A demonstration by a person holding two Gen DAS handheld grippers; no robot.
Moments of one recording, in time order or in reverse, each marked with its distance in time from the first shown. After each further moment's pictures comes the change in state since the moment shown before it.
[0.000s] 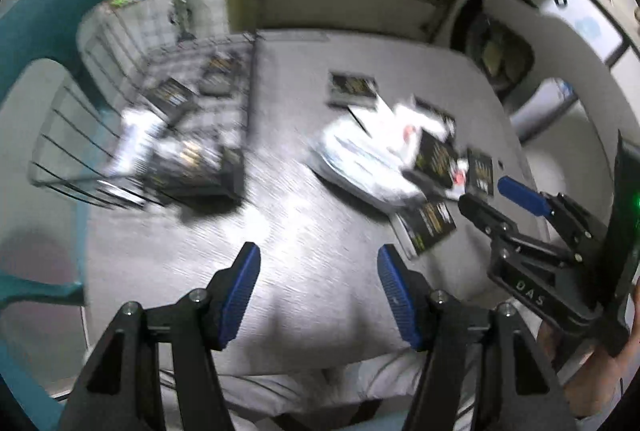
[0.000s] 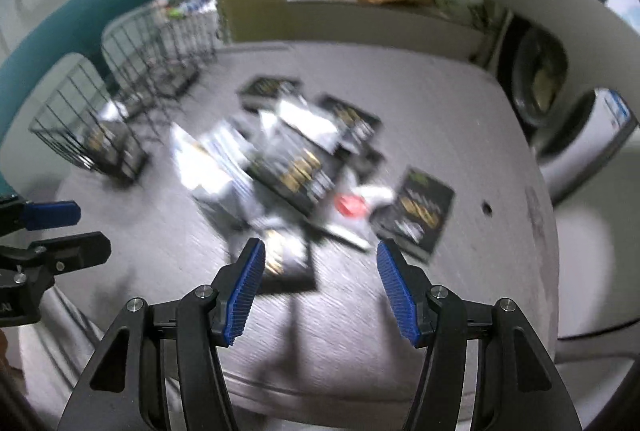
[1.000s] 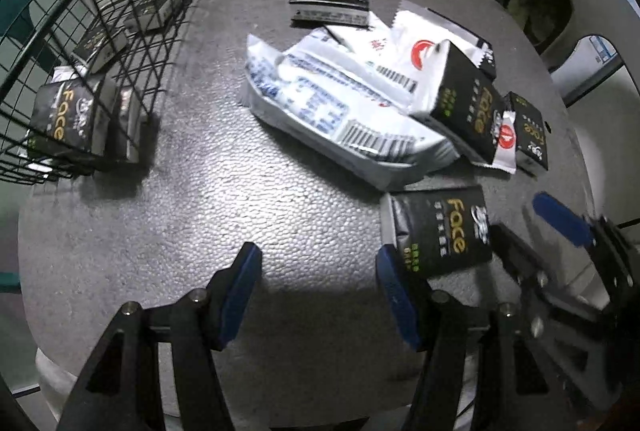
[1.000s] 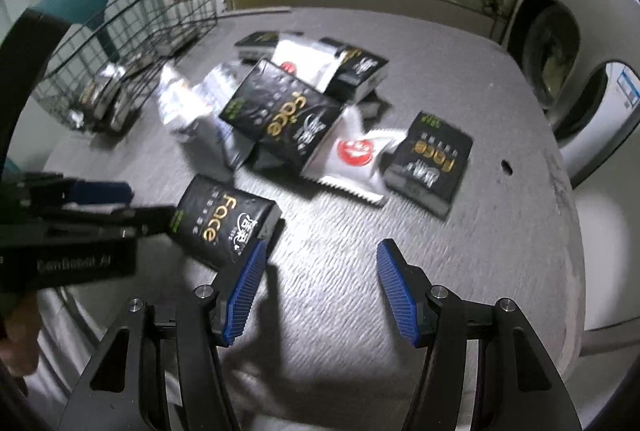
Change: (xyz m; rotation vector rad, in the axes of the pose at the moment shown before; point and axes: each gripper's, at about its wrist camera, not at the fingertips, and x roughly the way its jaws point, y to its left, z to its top) left arm 0.101 -0.032 -0.008 -0.023 0.098 0.063; right arm 0.026 0.013 -0.033 -0.054 0.027 0.035
